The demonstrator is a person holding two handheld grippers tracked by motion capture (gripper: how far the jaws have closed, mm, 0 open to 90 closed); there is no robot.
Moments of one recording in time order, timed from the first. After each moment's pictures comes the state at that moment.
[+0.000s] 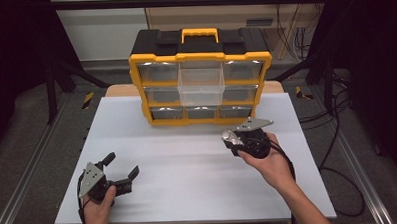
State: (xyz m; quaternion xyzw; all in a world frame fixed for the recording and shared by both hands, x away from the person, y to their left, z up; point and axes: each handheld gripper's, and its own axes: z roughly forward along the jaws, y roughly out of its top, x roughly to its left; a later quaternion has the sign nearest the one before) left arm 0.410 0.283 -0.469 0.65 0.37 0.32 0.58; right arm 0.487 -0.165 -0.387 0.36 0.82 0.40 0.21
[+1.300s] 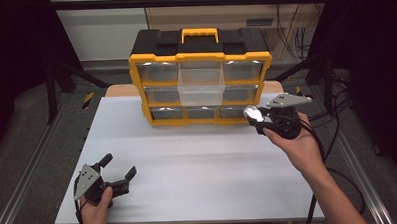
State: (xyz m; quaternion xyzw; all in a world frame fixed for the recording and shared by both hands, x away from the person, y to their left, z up) left arm 0.406 0.289 -0.468 0.64 0.38 0.31 0.59; right arm 0.491 -0.214 -0.315 0.38 0.79 0.41 0.26
